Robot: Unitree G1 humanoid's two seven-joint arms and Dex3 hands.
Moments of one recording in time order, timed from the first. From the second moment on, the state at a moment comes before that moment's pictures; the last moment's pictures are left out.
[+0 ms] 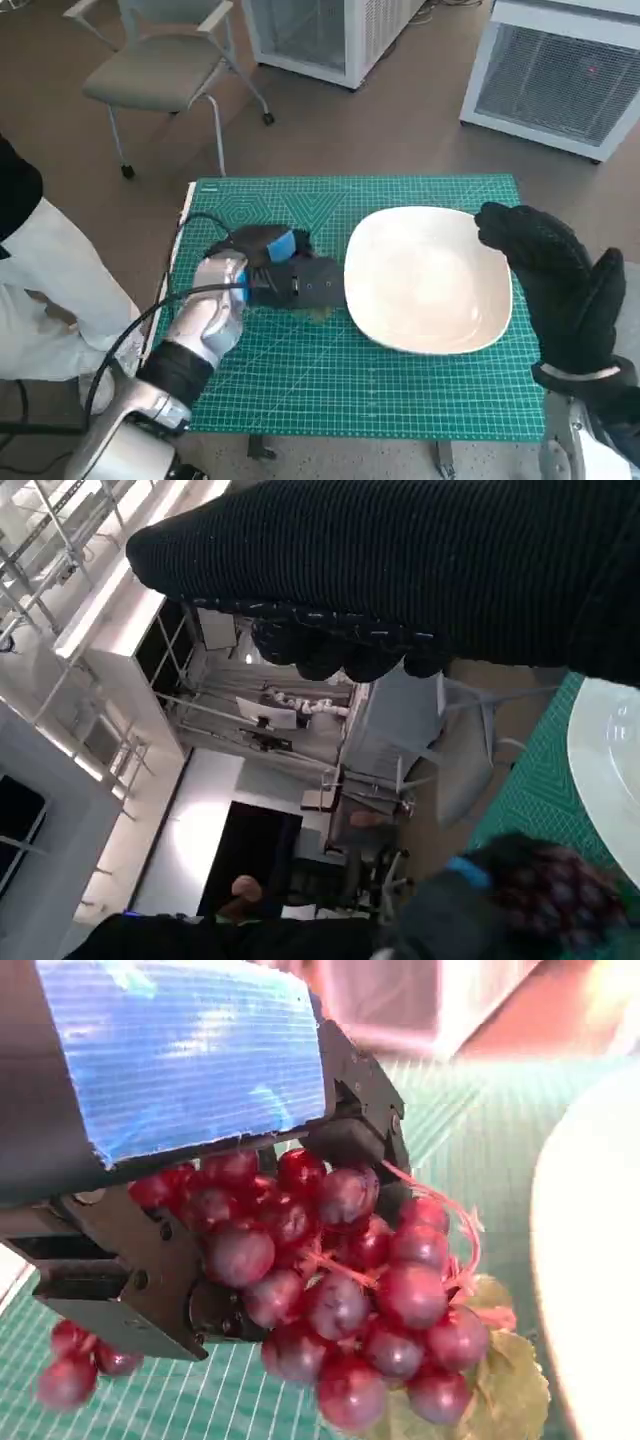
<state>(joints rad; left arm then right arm) -0.93 0.38 -0.46 0.65 0.69 0.24 -0.34 -0.33 -0.19 -0.18 -0.07 0.35 -0.22 0.37</state>
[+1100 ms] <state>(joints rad) -0.86 0.49 -0.36 0.19 0.70 0.29 -0.46 -0.34 -0.18 -0.18 -0.04 0.36 -0.24 0.37</state>
